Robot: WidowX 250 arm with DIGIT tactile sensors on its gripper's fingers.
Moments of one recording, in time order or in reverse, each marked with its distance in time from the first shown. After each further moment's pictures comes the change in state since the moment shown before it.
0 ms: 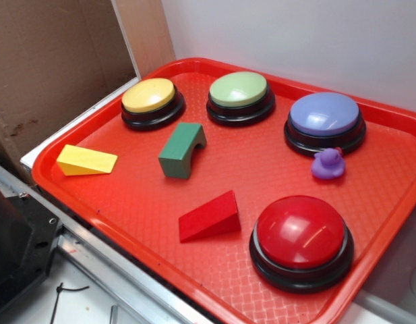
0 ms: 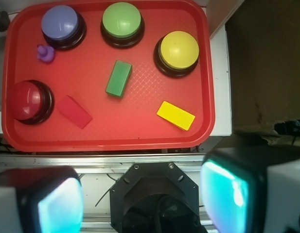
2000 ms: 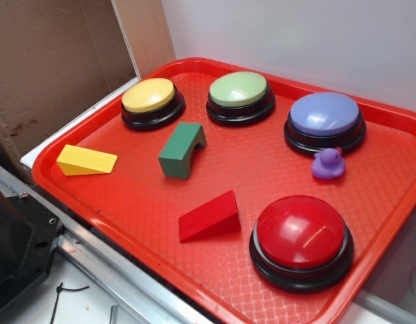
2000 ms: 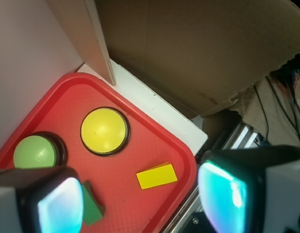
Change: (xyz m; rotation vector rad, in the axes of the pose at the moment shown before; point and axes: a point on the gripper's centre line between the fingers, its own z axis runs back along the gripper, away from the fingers) arm 0.100 0.092 -0.022 0.140 -0.060 0.881
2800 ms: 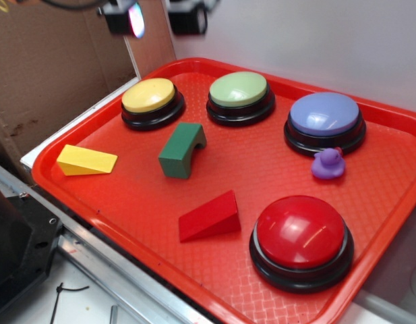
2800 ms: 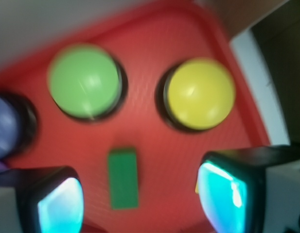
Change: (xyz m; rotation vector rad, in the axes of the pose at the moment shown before) arm -0.068 -0.087 -0.119 0.004 0.245 -0.558
